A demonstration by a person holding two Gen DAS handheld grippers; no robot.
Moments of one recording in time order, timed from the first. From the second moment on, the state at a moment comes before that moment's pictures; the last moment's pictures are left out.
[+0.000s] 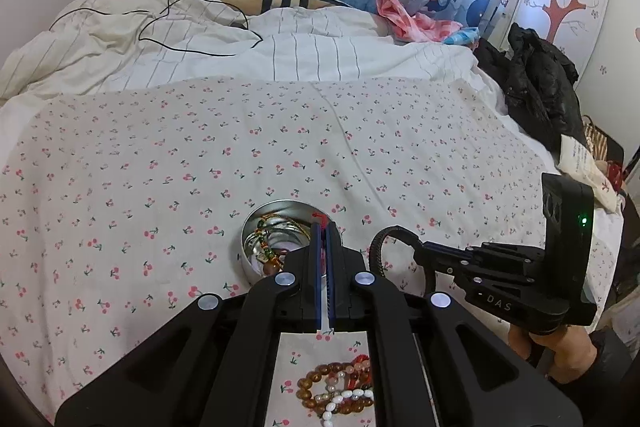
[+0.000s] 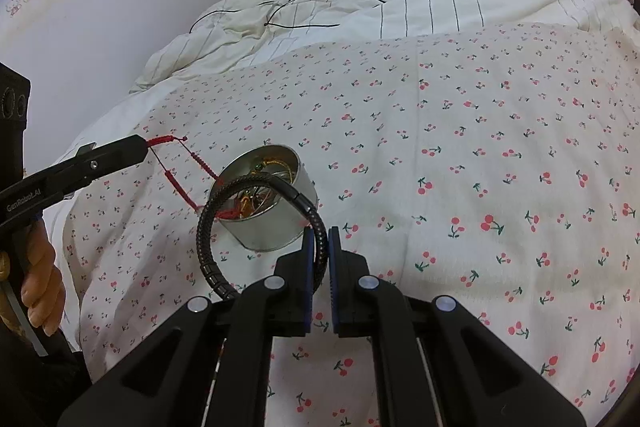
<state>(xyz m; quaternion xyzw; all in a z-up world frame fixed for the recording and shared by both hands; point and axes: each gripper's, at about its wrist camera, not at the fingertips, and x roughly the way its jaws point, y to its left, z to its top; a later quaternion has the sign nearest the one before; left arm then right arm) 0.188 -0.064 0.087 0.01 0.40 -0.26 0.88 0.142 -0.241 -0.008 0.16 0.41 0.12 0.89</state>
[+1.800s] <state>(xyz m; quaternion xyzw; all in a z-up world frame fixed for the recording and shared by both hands) 0.241 -0.030 0.036 0.02 0.45 -0.11 0.89 0.239 -0.130 -0.030 -0.05 0.45 0.09 0.89</state>
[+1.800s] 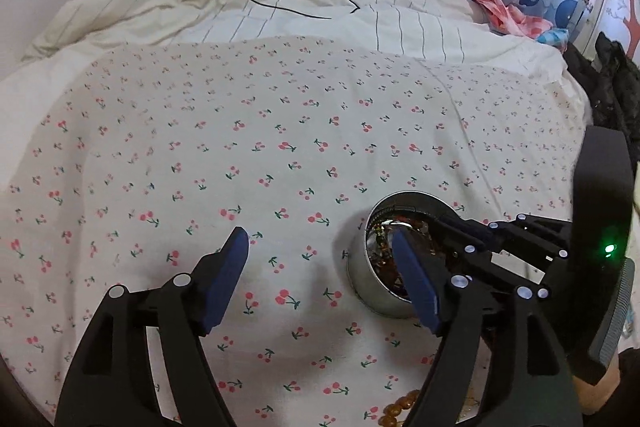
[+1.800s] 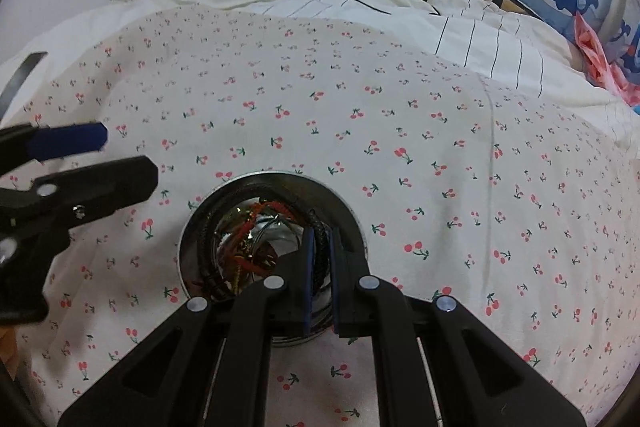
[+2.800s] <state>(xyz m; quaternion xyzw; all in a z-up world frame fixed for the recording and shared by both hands) 0.219 -0.054 0.050 0.09 0.38 -0.10 0.91 0.229 -0.133 -0.026 -0.04 0.44 0.08 0.90</state>
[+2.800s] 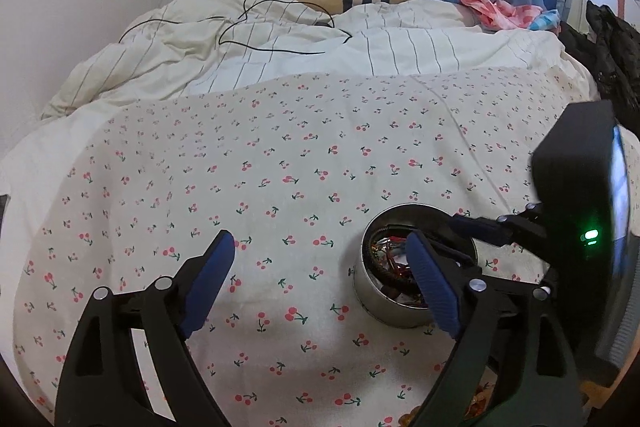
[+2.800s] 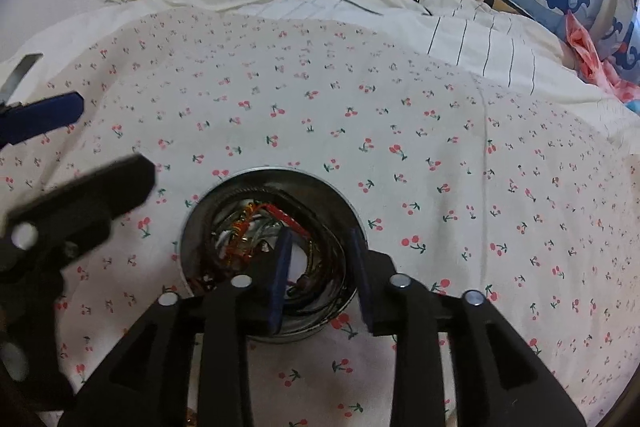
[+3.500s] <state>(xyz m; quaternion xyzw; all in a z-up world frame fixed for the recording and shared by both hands) 0.173 -0.038 0.006 0.08 0.48 -0.17 0.86 0.074 -0.153 -0.042 -0.01 0.47 0.16 0.87</state>
